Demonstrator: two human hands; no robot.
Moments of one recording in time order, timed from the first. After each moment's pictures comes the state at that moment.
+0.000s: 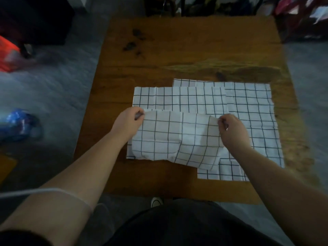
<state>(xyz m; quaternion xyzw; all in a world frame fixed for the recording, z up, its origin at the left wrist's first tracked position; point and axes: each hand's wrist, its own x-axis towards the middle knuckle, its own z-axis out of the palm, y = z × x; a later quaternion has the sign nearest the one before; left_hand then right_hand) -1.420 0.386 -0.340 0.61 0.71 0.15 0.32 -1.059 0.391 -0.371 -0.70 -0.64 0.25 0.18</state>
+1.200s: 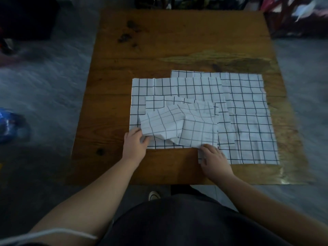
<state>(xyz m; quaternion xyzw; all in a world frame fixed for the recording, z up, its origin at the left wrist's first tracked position) -1.404 0.280 -0.408 0.56 0.73 0.20 0.33 -1.100 0.248 -0.409 -0.66 -0.71 0.26 -0.05</state>
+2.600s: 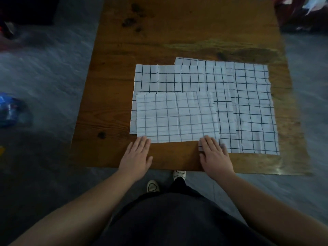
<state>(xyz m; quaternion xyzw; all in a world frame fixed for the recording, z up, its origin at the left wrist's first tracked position) -1.405 0.183 -0.435 0.73 0.63 -0.15 0.22 -1.090 0.214 -0.428 -0.64 -0.73 0.21 -0.14</state>
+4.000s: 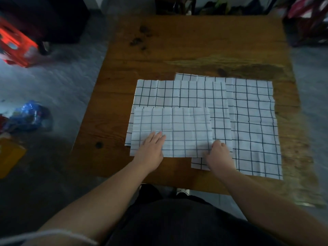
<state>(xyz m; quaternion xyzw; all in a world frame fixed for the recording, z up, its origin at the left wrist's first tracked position) -1.323 0.261 -0.401 0.71 0.66 -0.03 0.24 -1.066 0.297 -0.411 -0.75 -0.57 0.34 -0.02</state>
